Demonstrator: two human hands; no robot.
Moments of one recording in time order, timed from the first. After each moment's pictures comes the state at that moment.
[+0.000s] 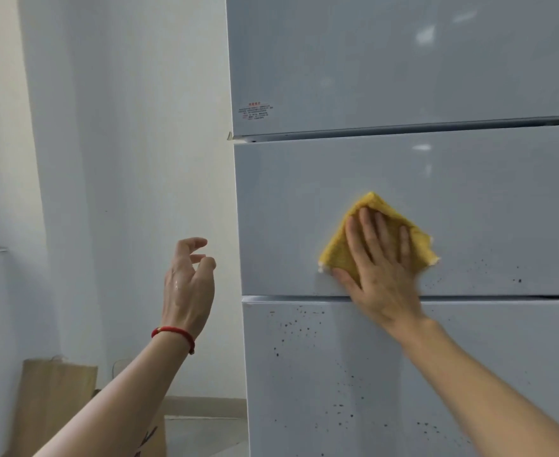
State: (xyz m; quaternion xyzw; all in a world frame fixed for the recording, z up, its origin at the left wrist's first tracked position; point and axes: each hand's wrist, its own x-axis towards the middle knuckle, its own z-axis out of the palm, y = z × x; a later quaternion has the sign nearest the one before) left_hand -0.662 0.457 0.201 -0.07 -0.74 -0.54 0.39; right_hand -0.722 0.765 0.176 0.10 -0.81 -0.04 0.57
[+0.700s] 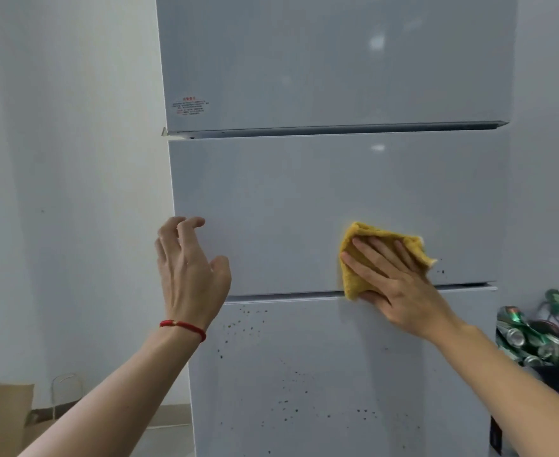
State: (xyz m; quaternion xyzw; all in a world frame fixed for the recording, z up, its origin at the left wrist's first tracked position) left_hand -0.677 0.550 0.206 -0.12 -0.75 -0.35 0.55; right_hand -0.692 0.902 0.156 0.23 -0.82 -0.09 0.51
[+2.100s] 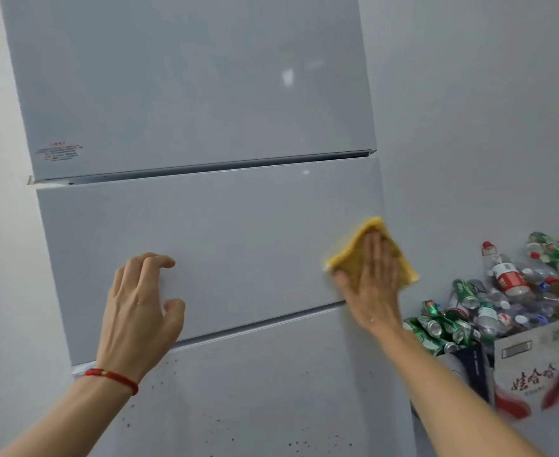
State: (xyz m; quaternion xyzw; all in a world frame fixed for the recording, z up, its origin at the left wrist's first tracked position) left_hand -0.673 0.609 0.221 -0.26 -0.78 -0.24 0.51; right_hand -0.692 0.993 0.144 -0.10 -0.82 0.18 0.53
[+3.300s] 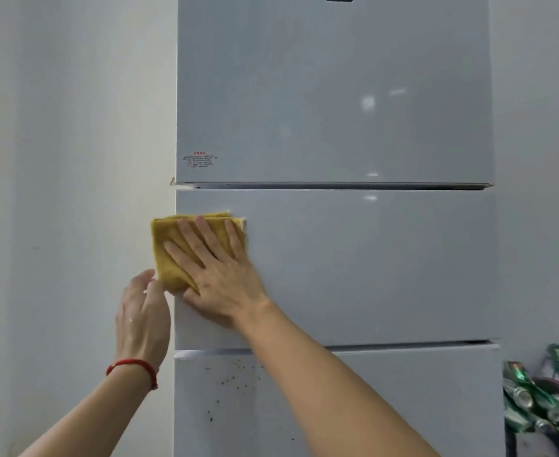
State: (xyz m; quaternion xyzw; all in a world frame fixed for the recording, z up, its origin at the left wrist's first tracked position) left_hand -0.689 0.500 0.225 -0.02 -0.69 -0.60 0.41; right_hand -0.741 0.633 0.268 0.24 -0.80 -0.17 0.53
